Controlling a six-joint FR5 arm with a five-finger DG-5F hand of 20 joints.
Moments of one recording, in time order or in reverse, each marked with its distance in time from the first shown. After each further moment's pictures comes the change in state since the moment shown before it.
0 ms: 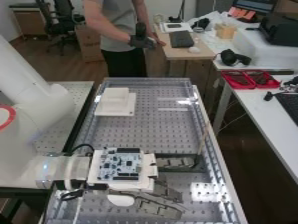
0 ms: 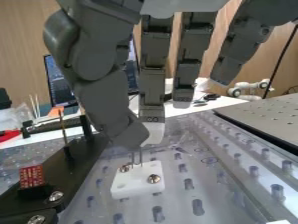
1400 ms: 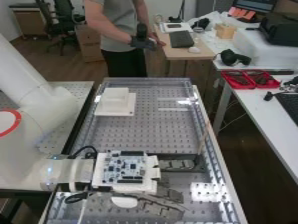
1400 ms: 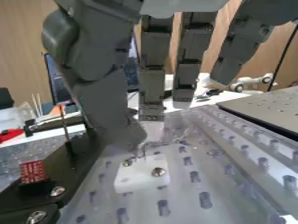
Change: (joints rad) arm 0.003 -0.018 0.021 -0.015 -0.008 0.013
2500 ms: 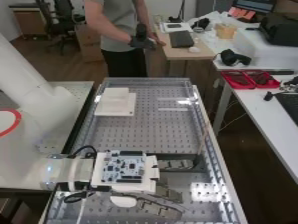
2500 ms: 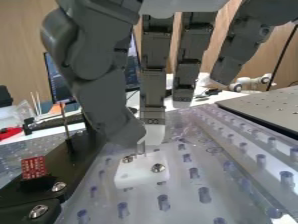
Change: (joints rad) arm 0.002 0.004 -0.009 0.001 0.006 -0.009
